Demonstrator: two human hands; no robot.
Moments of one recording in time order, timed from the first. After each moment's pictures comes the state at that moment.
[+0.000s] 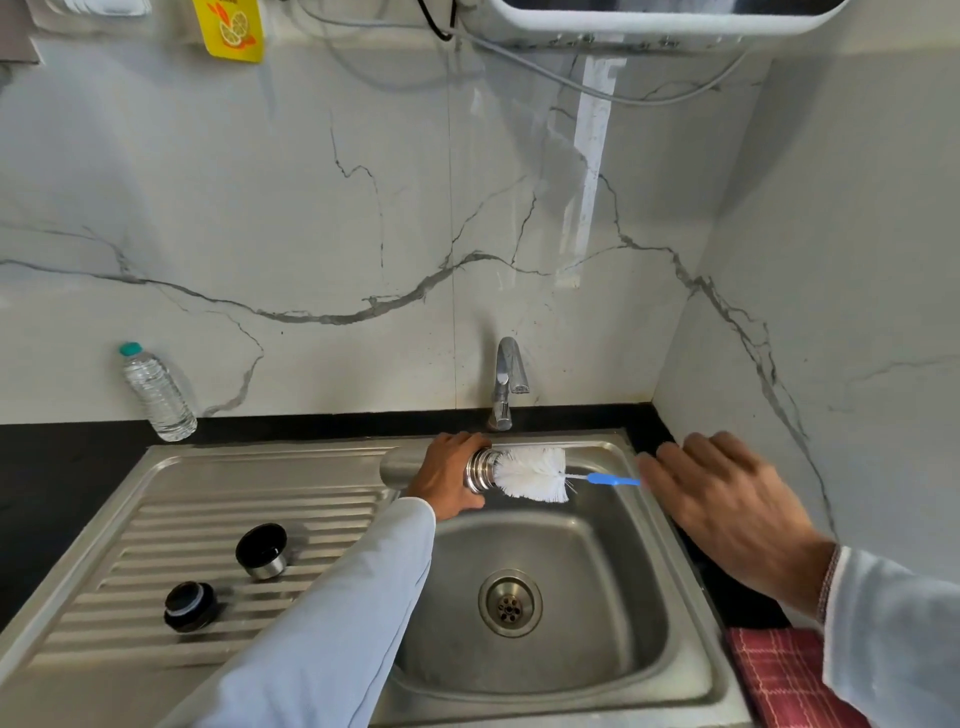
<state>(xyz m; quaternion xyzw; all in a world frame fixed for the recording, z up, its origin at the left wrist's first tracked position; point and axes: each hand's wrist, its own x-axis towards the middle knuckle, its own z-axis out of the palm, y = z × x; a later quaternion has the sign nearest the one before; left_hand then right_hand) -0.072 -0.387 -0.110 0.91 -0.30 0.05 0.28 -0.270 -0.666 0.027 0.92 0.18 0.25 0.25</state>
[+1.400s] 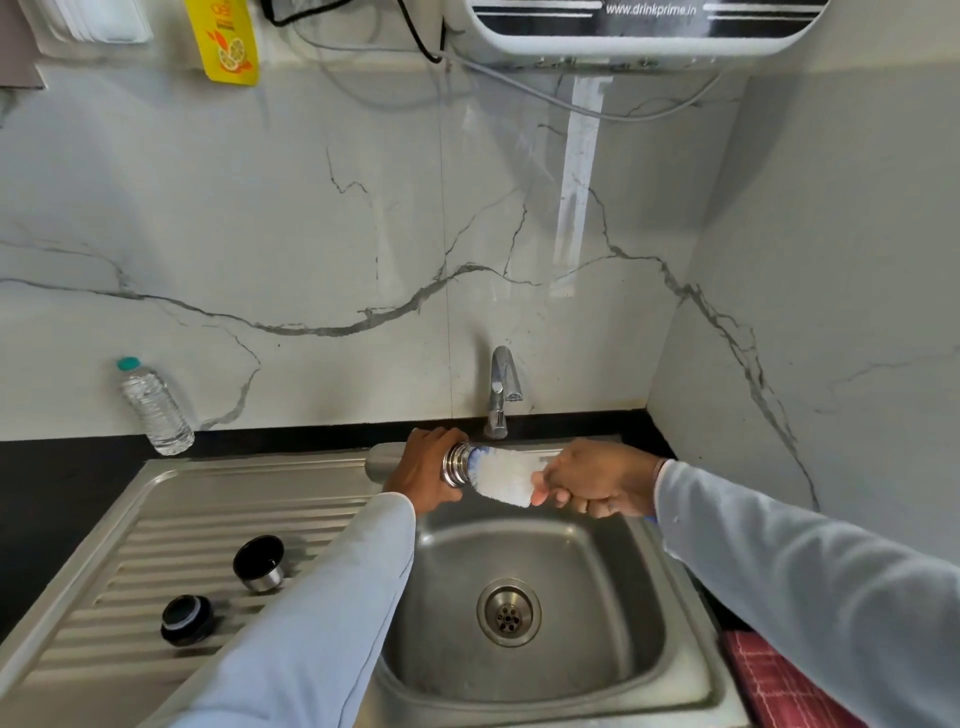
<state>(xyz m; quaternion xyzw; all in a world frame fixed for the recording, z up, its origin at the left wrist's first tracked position) -0.052 -0.368 -0.102 0.92 -0.29 0.05 0.25 -0.188 -0.588 0.030 0.87 -0.10 -0.25 -0.41</state>
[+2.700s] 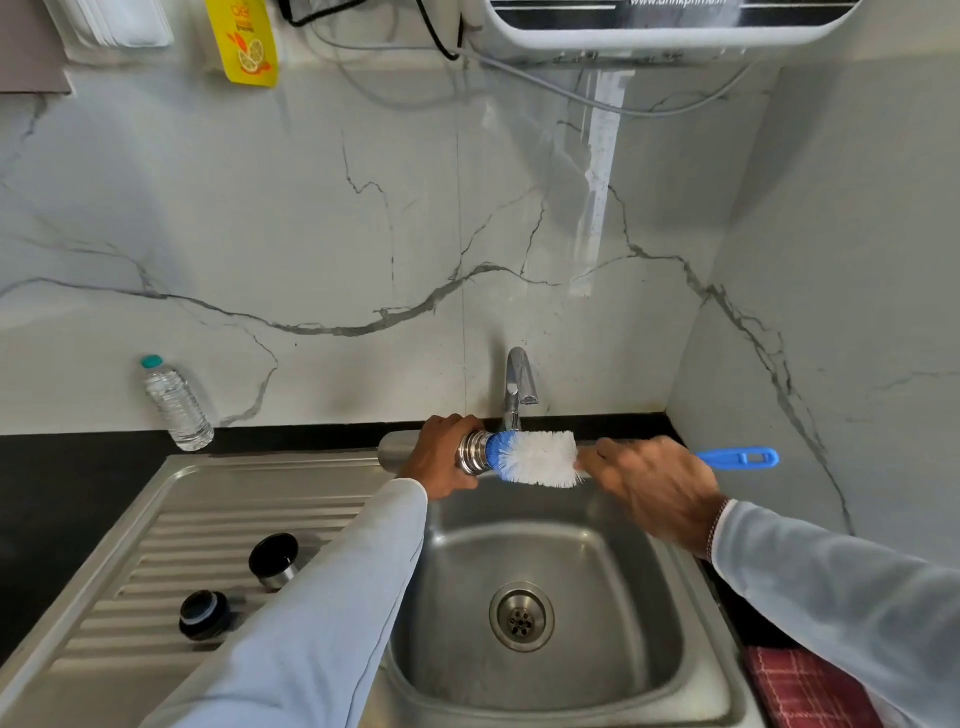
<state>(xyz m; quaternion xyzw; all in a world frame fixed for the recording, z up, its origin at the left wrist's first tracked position) -0.040 -0.371 -0.087 0.92 -0.29 0.06 0.27 -0.212 -0.626 0.023 0.93 0.23 0.16 0.26</state>
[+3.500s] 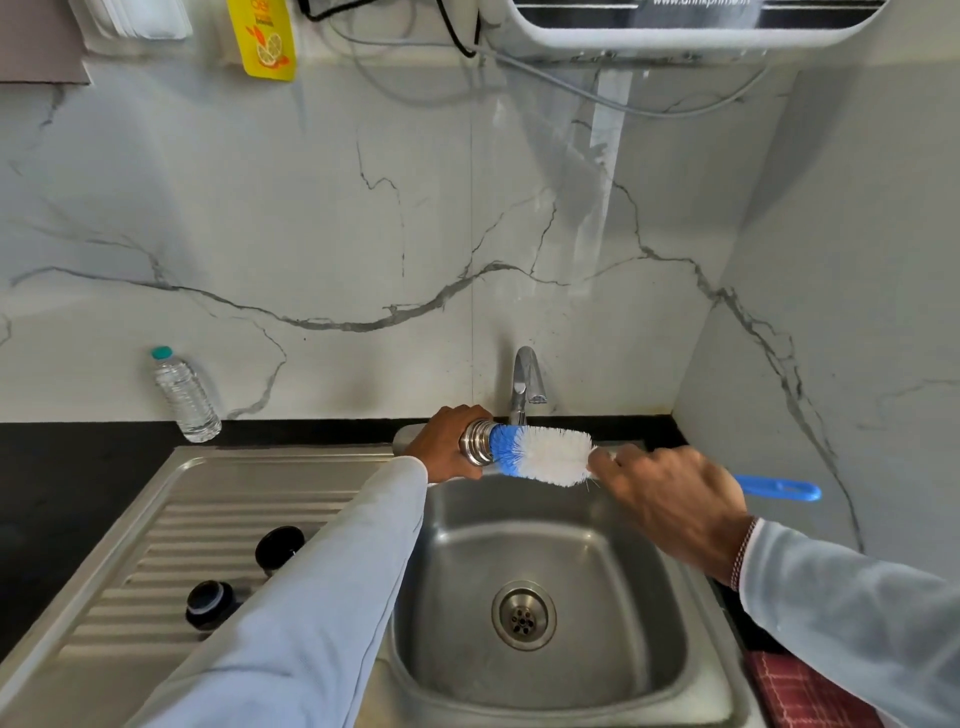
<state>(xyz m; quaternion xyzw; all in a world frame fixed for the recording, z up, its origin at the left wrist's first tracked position) -0.033 -0.368 -0.066 0.92 -0.29 0.00 0.28 -0.244 -0.598 0.059 0.96 0.12 0.04 0.23</state>
